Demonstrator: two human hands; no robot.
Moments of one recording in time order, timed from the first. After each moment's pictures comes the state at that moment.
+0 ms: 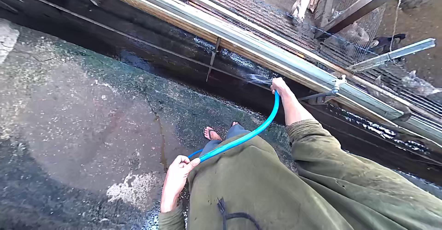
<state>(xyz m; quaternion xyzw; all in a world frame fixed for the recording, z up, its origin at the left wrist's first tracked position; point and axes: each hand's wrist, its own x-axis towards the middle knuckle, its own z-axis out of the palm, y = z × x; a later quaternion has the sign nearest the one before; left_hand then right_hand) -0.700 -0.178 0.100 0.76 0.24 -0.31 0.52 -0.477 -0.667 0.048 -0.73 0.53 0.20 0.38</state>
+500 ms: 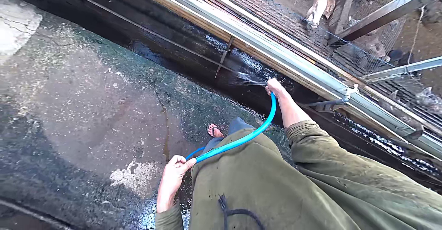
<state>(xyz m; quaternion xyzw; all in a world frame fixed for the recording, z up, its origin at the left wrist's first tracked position) -0.726 -0.144 0.104 0.74 0.29 -0.27 0.55 -0.461 -0.605 0.030 -0.73 0.47 0.25 0.42</state>
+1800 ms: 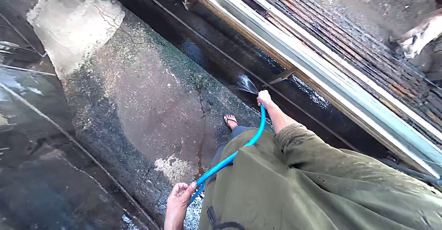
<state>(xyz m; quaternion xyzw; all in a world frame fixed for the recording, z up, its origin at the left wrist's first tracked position) -0.586 -0.023 0.148 0.64 0.53 -0.13 0.54 -0.222 -0.320 -0.086 -0.71 0.38 0.35 0.47</state>
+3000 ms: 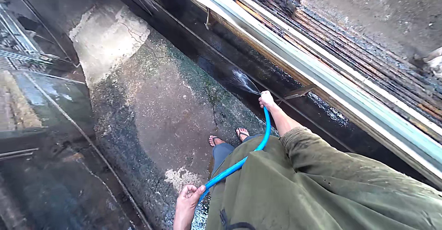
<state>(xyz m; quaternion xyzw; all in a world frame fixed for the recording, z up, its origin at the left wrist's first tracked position) -0.563 0.031 0.129 0.63 0.52 -0.12 0.56 -0.163 -0.234 -0.060 -0.71 0.32 0.35 0.53</state>
